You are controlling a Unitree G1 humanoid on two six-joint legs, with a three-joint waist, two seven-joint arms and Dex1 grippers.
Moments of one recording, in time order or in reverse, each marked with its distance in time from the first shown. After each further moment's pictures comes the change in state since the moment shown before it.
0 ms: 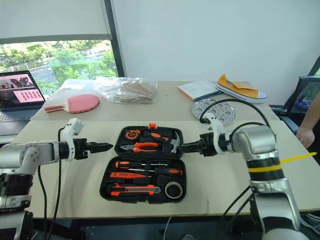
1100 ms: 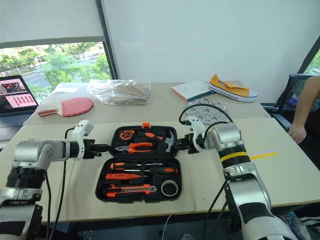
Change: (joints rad) left arm 0.095 -0.056 0.057 -0.003 0.037 -0.167 -0.015; right arm -0.005 0.127 0.073 0.188 -0.058 -0.363 -0.038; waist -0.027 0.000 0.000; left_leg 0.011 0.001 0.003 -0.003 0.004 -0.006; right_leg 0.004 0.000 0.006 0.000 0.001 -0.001
